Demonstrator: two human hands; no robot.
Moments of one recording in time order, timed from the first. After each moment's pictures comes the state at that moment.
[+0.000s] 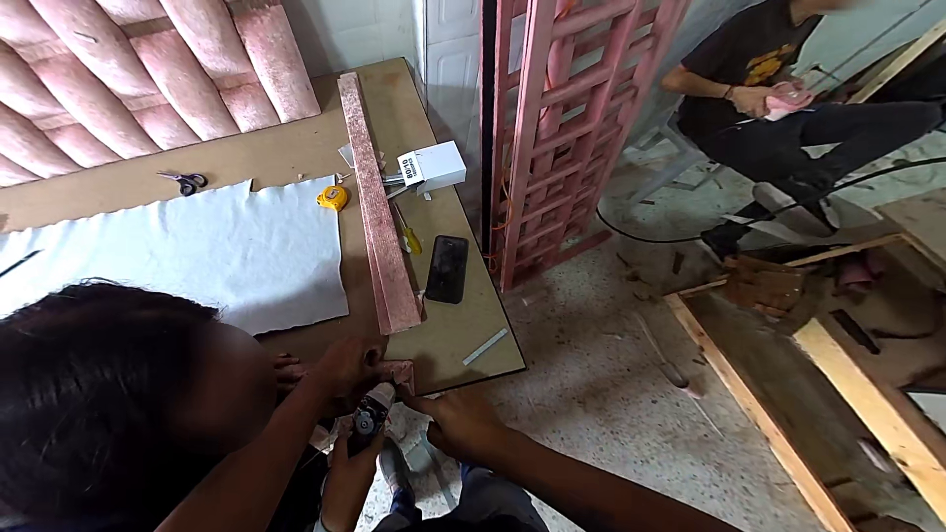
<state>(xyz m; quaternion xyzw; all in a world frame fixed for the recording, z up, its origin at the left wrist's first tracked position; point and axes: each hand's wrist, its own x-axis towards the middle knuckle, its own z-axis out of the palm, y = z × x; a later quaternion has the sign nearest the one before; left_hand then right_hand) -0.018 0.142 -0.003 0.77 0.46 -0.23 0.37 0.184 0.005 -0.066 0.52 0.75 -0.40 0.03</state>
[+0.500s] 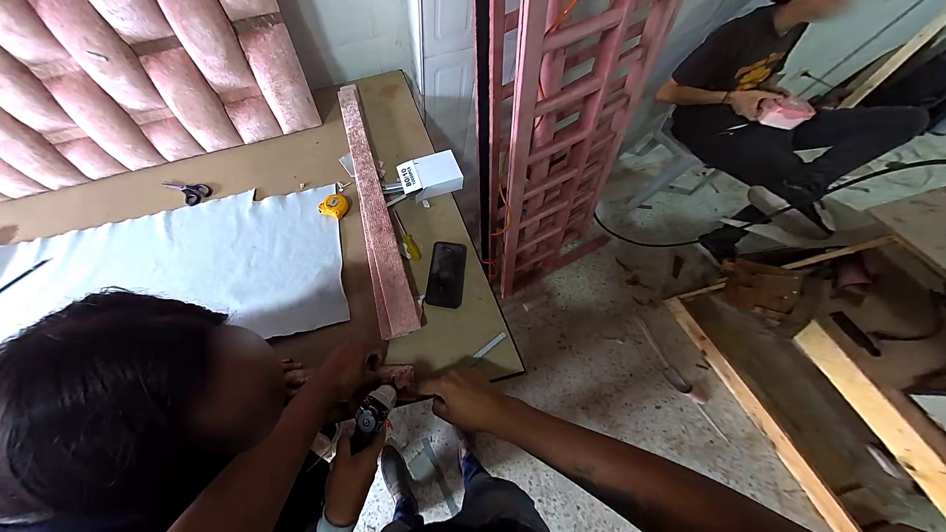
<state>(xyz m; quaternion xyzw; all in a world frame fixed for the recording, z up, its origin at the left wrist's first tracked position) -0.018 0.140 -0.004 0.78 0.45 -0.22 0.37 0.208 0.037 -0.075 0.50 0.77 -0.39 0.02</state>
